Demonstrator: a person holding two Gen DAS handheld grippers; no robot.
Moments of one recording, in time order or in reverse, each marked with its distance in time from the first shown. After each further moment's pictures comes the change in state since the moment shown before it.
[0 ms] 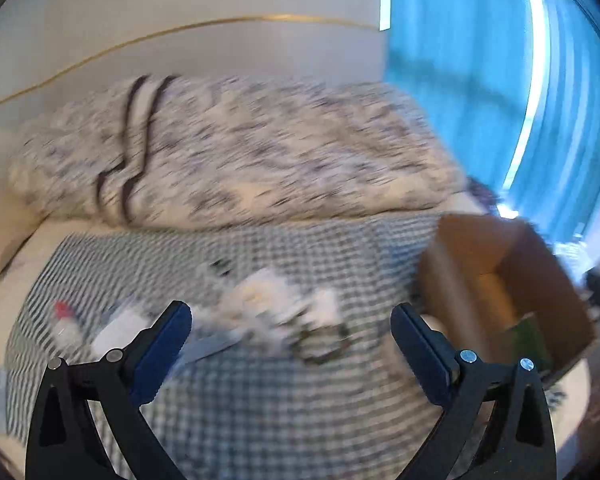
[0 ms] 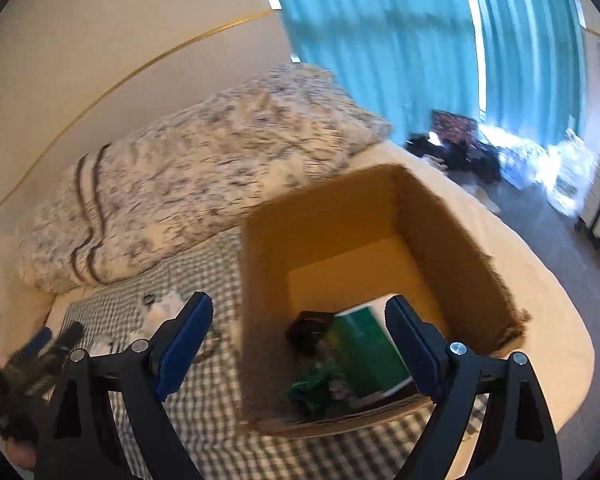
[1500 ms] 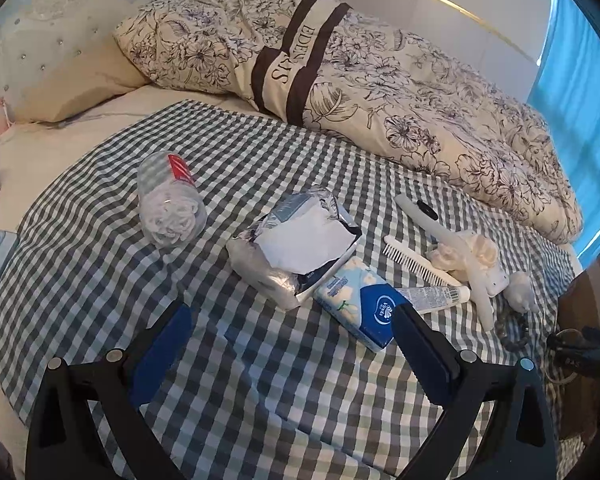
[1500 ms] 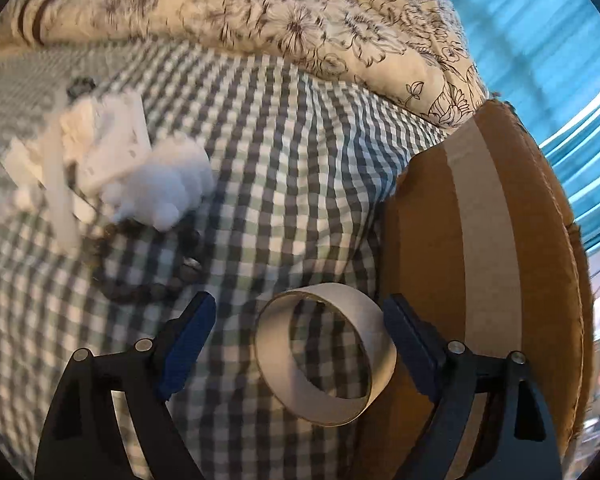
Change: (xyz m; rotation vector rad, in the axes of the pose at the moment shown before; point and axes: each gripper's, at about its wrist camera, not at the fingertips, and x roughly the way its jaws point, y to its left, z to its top) left arm 0.074 0.224 -0.107 -0.378 0.101 0.158; right arm 0.249 0.141 -0.092 -0.639 0.391 -0.424
